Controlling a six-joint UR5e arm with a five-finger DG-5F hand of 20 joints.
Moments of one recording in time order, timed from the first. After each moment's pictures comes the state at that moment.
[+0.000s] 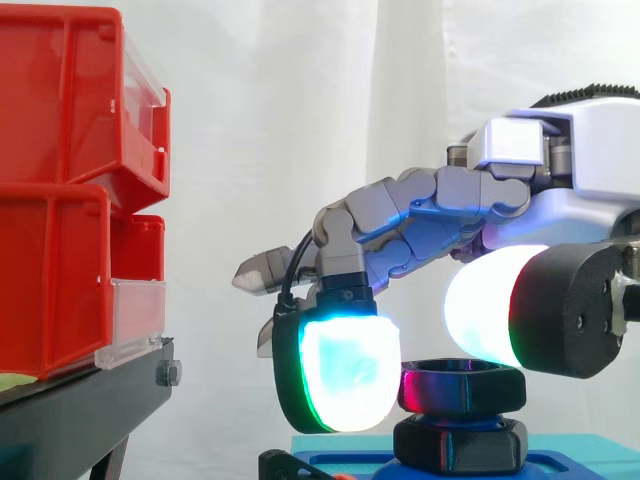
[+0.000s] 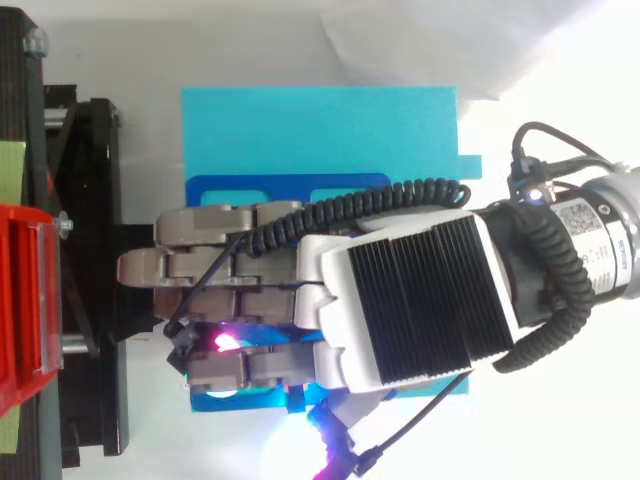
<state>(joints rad) 0.11 -2.24 -1.25 -2.71 -1.76 -1.46</state>
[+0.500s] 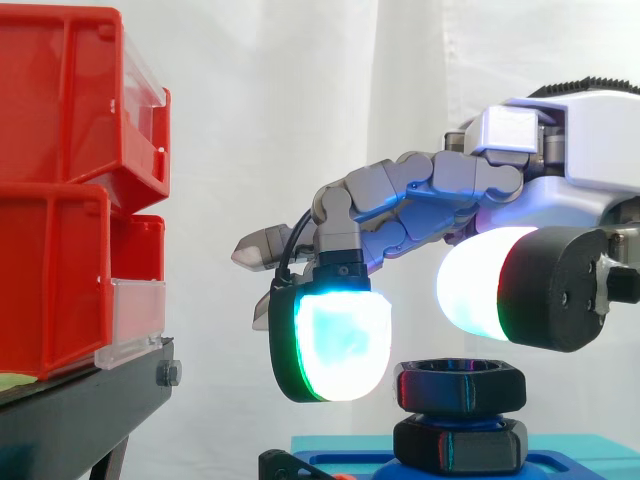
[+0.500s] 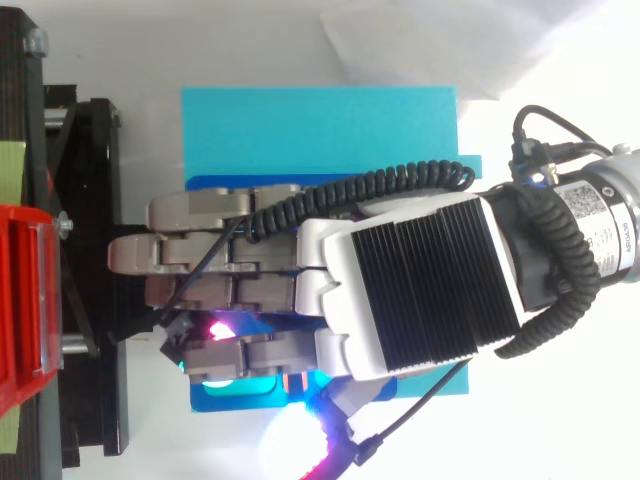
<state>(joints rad) 0.10 -2.24 -1.25 -2.68 -1.78 -1.48</state>
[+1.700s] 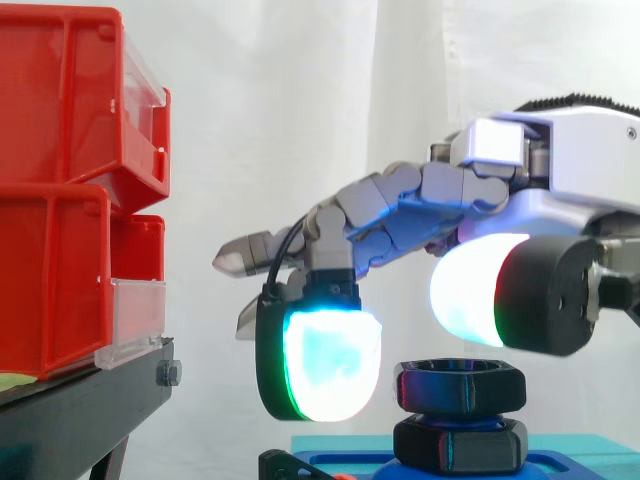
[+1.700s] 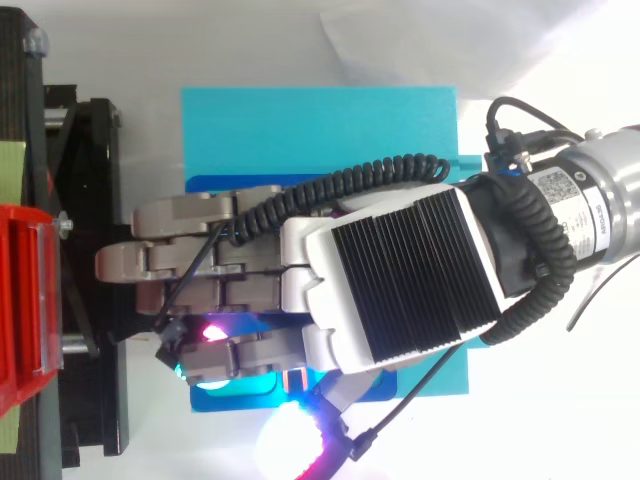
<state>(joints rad) 0.07 -2.28 -1.20 -2.67 -1.86 -1.46</state>
